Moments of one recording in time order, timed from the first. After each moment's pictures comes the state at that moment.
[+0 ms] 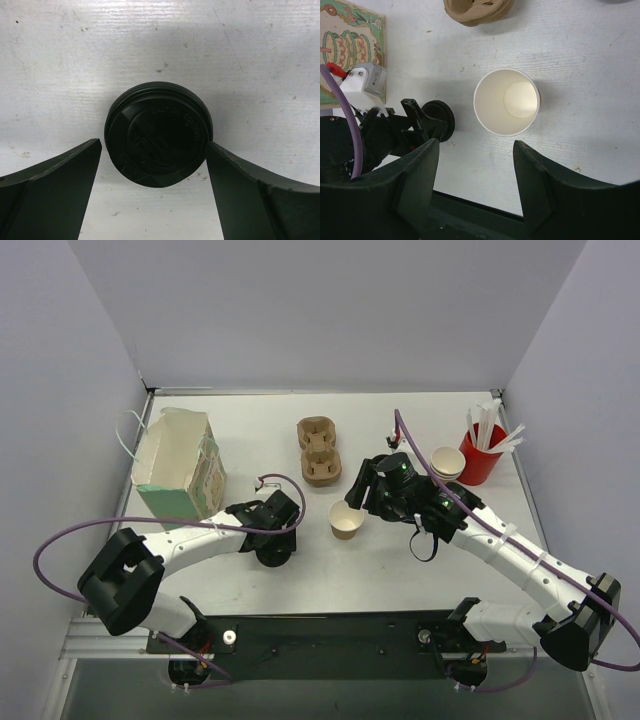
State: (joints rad) left arm -0.80 1.44 0.79 -0.57 -0.36 -0.78; right arm 0.78 1.17 1.07 -0.64 0.22 0.83
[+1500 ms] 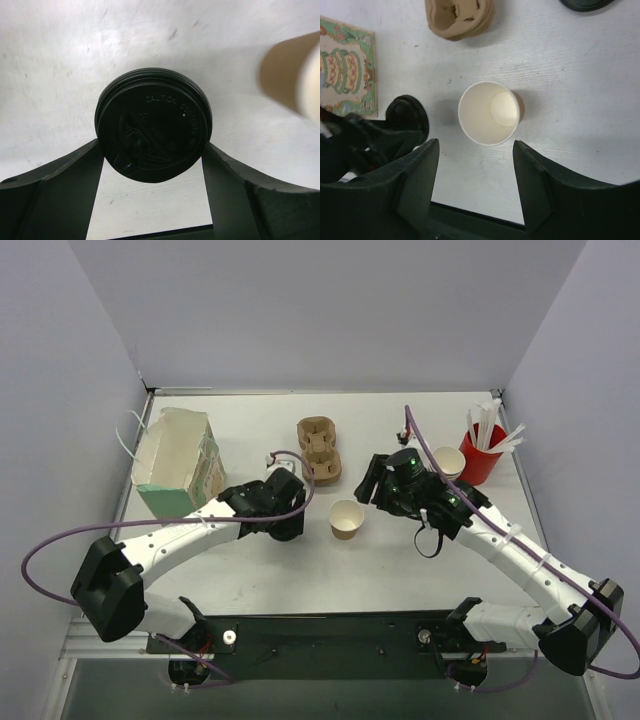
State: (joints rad) left arm -0.81 1.40 0.95 -0.66 -0.32 -0.65; right arm 0.74 1.16 1.07 -0.64 0.22 0.80
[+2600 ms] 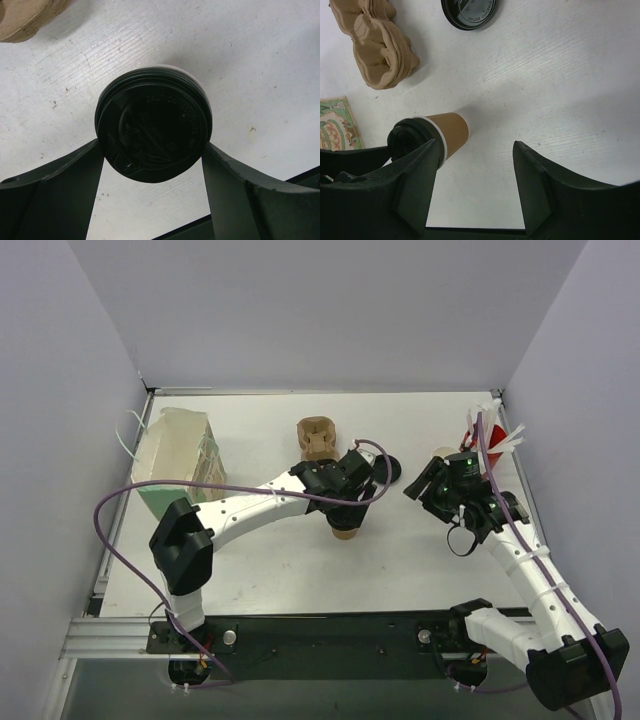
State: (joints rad) left arm -0.99 1.82 1.56 -0.78 -0.23 -0.47; right arm 0.30 1.00 0.90 -0.70 0.07 0.82
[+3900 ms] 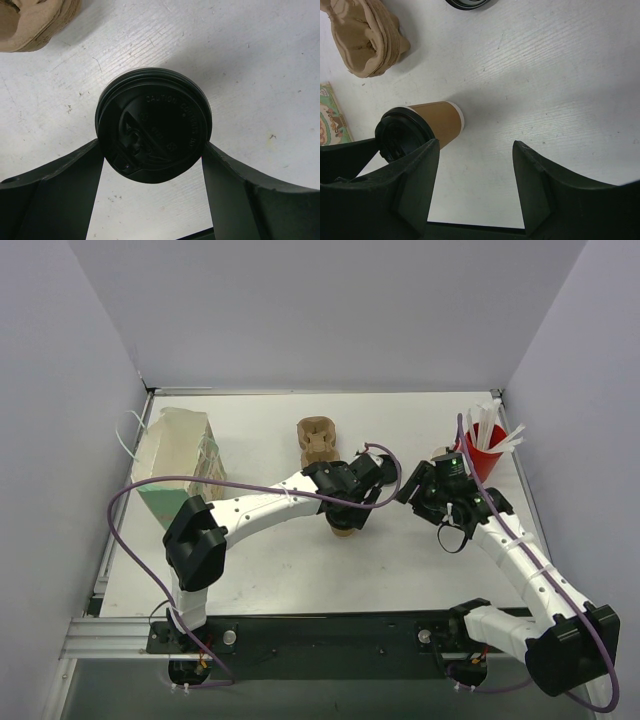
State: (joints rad) left arm -1.02 1.90 1.64 -0.83 -0.31 -0.42; right arm 0.34 1.07 0.85 -0.64 0.04 0.82
